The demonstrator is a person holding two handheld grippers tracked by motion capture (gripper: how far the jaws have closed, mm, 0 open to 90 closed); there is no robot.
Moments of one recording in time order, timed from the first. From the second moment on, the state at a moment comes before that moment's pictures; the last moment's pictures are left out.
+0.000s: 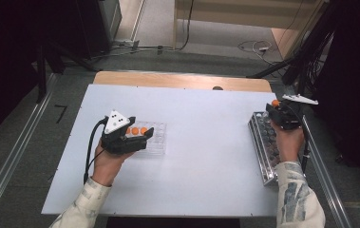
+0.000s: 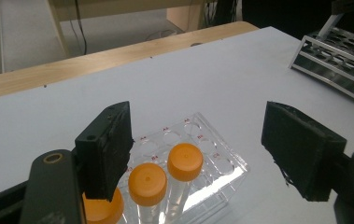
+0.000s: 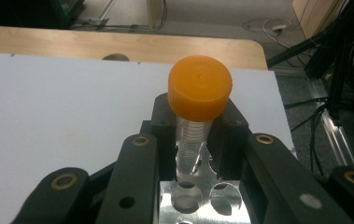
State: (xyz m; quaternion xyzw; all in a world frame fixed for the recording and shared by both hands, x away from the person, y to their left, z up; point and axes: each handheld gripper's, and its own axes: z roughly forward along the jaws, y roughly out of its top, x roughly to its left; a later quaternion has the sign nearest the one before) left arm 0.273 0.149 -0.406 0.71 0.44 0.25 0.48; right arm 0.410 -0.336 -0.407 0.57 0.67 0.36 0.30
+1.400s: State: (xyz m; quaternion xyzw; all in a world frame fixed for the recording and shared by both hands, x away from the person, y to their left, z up) left arm 0.254 0.106 -0.404 0.74 0.39 0.21 0.50; right arm 0.319 -0.183 -0.420 0.36 0.81 0.44 0.18
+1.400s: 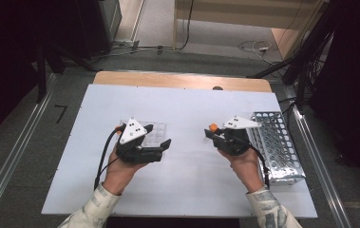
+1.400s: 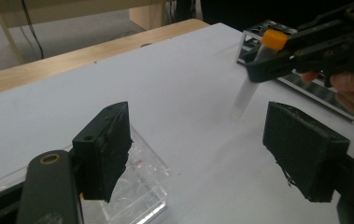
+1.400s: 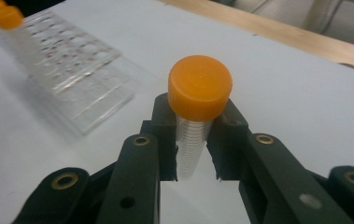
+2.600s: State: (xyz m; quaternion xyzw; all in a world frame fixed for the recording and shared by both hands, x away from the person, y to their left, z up) left arm 0.258 0.062 -0.424 0.78 0.35 0.17 0.49; right arm 0.279 -0.106 -0.443 0.26 0.85 0.43 0.14
